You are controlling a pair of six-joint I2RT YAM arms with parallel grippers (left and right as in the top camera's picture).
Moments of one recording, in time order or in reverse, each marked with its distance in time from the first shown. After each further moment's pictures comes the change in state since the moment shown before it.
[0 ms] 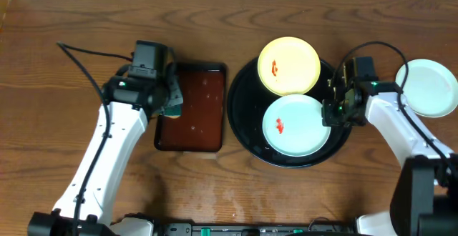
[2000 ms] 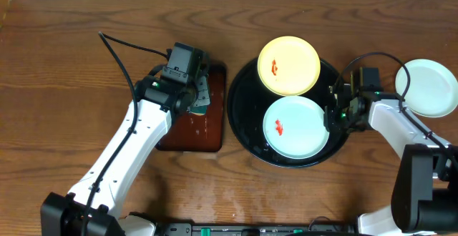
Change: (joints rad) left arm -0.171 0.057 0.000 0.106 0.001 -0.027; right arm -0.079 0.037 -0.115 0.167 -0.116 -0.085
